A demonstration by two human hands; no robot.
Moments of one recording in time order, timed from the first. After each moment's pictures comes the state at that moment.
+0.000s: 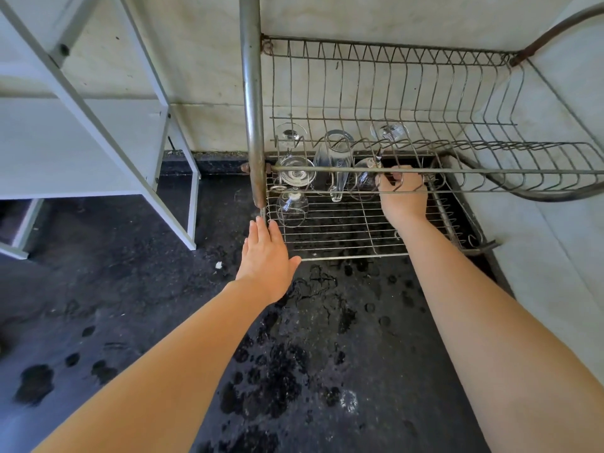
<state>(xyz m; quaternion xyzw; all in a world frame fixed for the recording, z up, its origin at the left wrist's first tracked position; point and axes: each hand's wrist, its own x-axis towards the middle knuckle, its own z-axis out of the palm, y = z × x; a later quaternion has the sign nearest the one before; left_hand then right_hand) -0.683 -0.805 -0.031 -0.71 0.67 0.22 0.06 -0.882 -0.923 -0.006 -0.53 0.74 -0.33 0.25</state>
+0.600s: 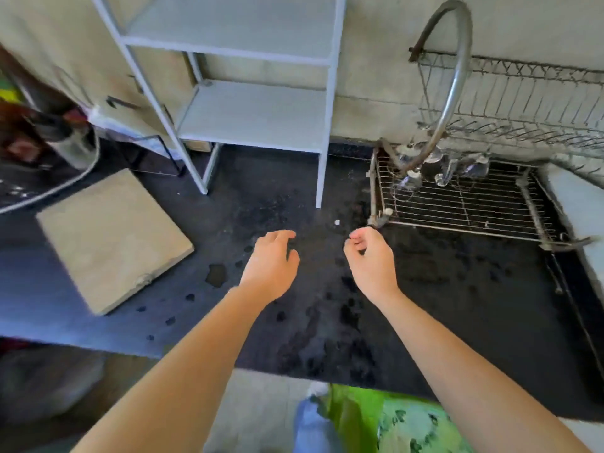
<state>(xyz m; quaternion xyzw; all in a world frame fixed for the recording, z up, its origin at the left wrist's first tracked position) -0.518 -0.620 0.012 -0.77 0.54 0.30 -0.17 -0.692 -0.683 -0.009 -0.69 0.59 -0.27 0.31</state>
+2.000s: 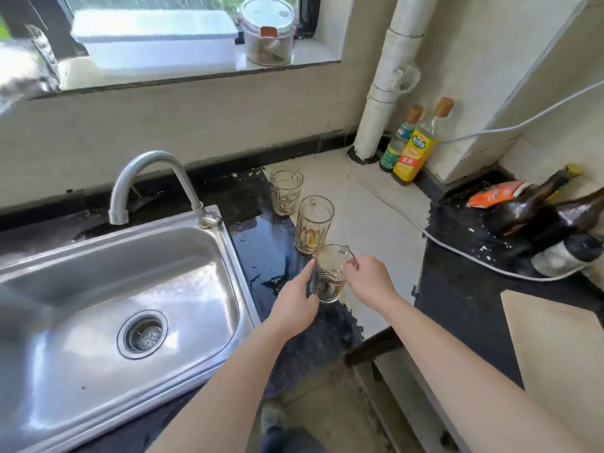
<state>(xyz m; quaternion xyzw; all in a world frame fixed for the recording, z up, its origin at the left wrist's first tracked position) 0.025 -0.100 0.009 -0.85 0.11 0.25 -0.45 0.028 -0.260 0.018 -0.92 0.22 0.07 0.32</state>
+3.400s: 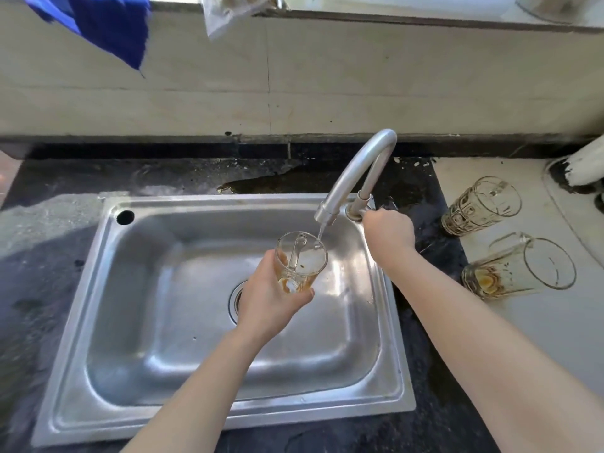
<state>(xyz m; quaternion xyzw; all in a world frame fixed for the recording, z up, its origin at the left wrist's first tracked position) 0.094 0.167 -0.047 -0.85 -0.18 0.09 -0.48 0.220 -0.010 -0.023 -0.98 -0.11 0.08 -0.13</state>
